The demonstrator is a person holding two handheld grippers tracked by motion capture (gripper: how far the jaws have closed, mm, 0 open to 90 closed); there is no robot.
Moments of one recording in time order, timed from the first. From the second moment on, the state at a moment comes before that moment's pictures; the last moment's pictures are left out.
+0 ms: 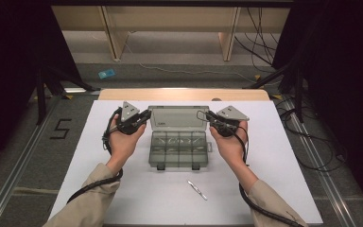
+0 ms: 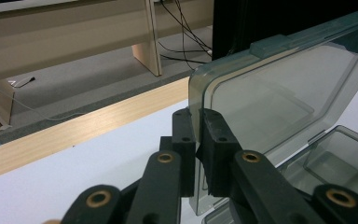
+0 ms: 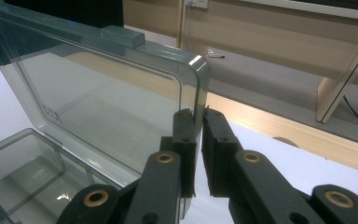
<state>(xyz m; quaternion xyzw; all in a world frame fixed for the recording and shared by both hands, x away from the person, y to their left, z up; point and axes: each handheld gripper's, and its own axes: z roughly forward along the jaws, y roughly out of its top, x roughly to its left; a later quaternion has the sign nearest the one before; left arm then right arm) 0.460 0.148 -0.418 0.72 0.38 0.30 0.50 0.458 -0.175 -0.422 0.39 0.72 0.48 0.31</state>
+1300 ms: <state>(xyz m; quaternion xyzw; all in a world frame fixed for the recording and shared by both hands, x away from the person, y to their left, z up) 0.470 0.147 -0.433 0.72 0.39 0.30 0.49 0.468 -0.173 -0.433 0.40 0.72 0.48 0.31</state>
